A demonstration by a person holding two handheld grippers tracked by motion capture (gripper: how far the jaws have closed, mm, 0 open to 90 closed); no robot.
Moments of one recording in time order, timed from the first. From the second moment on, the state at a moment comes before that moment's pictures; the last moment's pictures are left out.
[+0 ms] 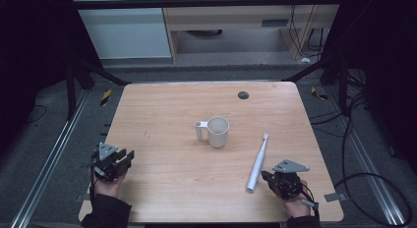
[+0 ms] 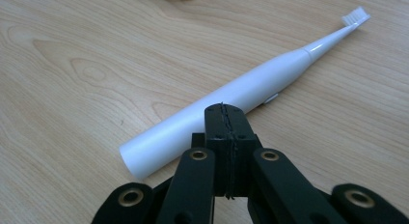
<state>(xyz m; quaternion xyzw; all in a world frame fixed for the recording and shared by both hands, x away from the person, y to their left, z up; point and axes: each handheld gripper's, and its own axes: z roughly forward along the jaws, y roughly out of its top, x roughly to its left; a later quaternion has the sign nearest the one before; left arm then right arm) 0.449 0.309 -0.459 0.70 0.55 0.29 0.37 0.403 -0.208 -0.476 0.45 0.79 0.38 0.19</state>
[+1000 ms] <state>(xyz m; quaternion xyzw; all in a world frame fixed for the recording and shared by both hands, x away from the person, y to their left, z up) 0.451 0.306 -0.460 0.71 0.54 0.28 0.36 0.417 -0.165 -0.482 0.42 0.81 0.38 0.15</state>
